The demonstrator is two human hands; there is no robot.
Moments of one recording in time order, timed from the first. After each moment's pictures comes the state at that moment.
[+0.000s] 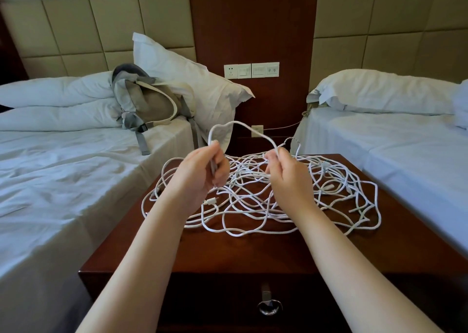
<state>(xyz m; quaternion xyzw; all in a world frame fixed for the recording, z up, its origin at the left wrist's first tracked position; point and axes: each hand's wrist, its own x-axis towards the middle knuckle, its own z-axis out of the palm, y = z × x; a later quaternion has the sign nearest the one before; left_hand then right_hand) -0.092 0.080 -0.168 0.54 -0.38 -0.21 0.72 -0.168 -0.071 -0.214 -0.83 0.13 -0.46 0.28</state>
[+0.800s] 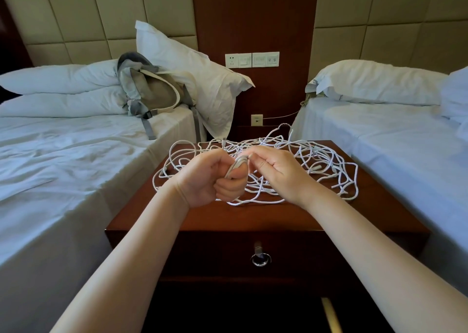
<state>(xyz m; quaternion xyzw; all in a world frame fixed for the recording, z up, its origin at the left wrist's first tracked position) -0.126 0.106 -0.173 0.46 -0.46 -0.52 0.55 -0.226 -0.041 -0.189 -0.88 -0.09 -0.30 0.35</state>
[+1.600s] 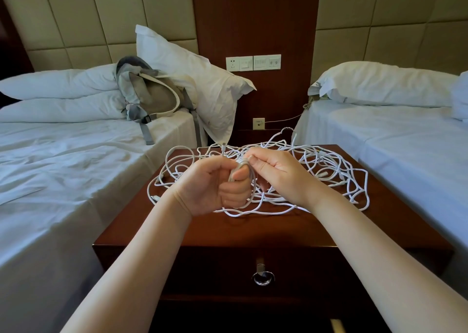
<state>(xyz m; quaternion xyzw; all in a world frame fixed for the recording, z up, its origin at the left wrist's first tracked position) -0.112 0.091 -0.182 0.35 -0.46 -0.58 0.58 -0.216 -0.049 -0.181 -0.88 -0.11 -0.24 0.40</state>
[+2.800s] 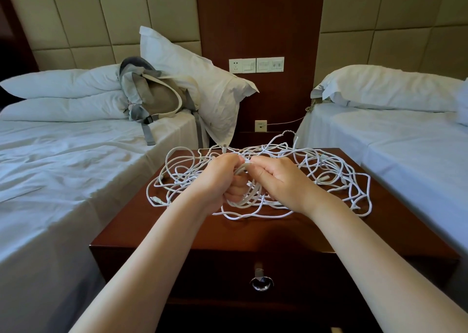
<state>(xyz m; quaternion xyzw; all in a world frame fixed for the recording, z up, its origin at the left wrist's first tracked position) -0.130 0.067 -0.174 0.64 -0.29 -0.30 0.64 -0.210 -0.055 -0.189 -0.91 -0.08 -0.25 0.32</state>
